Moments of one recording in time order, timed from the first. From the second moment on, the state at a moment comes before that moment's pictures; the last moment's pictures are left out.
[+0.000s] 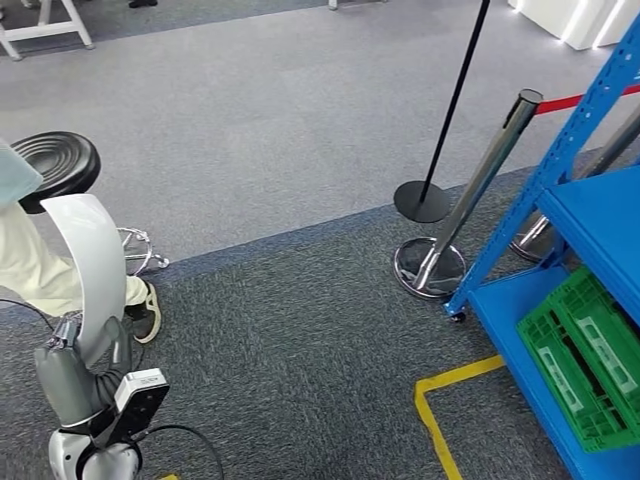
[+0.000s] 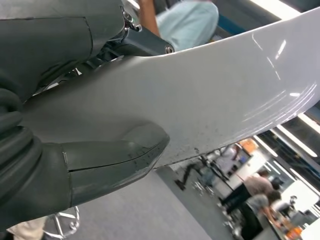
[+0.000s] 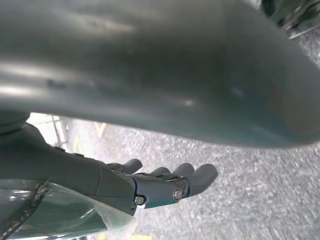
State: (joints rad) left arm 0.18 -0.27 0.03 -1.69 -0.81 0.70 -0.70; right arm -0.08 0.25 -0.93 -0.22 0.94 -0.49 0.13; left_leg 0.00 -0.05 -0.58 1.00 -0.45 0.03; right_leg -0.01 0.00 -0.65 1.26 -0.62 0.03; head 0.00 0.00
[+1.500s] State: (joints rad) left arm 0.22 -0.28 0.02 -1.72 -0.75 0.70 -0.70; right arm -0.07 0.25 -0.89 -0.22 1.02 -0.47 0.14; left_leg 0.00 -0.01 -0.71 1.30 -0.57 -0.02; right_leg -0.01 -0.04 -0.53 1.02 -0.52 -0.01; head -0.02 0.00
